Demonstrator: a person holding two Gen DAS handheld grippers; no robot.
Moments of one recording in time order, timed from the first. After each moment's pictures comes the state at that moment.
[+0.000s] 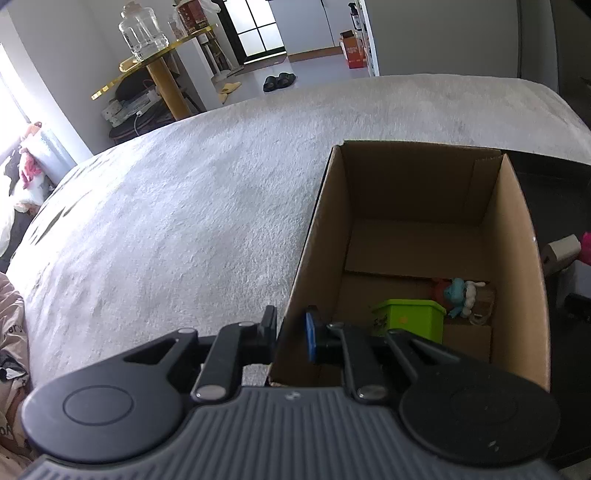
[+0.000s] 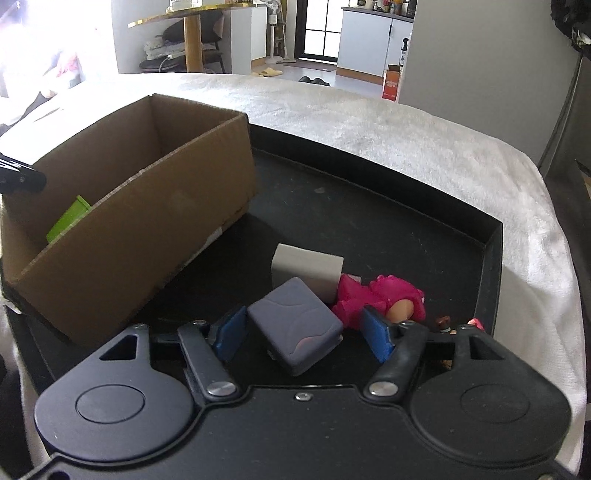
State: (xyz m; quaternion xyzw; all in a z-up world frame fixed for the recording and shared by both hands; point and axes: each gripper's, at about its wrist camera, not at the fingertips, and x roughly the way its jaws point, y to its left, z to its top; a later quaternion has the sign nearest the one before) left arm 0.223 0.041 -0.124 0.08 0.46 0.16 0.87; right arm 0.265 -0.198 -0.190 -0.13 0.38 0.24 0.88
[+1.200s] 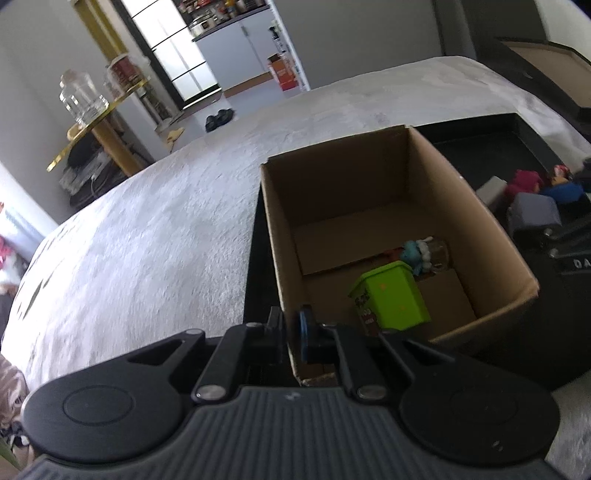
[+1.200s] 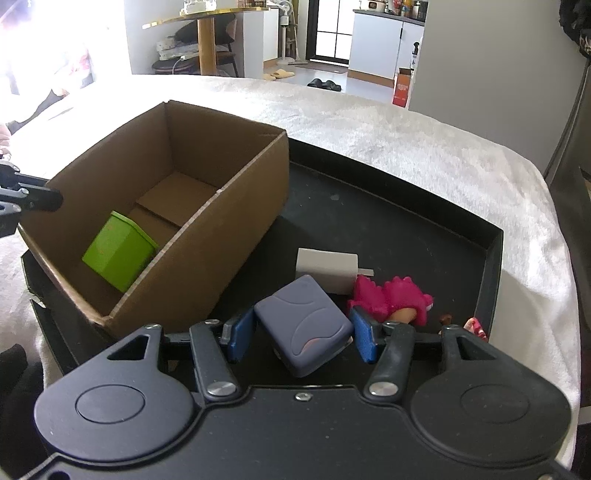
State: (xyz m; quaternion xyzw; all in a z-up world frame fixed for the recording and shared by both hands) left arm 0.192 0.004 -0.122 0.18 0.43 0.06 0.88; right arm 0.252 -0.198 -0.169 -0.14 0.38 0.26 0.88
